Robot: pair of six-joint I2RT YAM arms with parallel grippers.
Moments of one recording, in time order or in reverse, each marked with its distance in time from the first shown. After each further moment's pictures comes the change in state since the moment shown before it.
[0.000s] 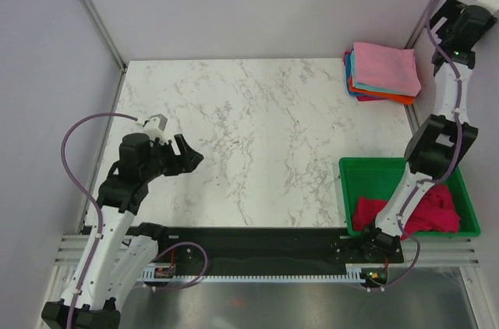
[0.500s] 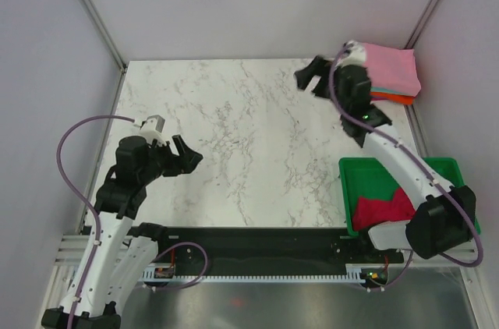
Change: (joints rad) left arm -0.001 -0.045 0.000 0.006 0.004 0.000; right arm 0.609 -0.851 -0.871 0.113 -0.021 0.383
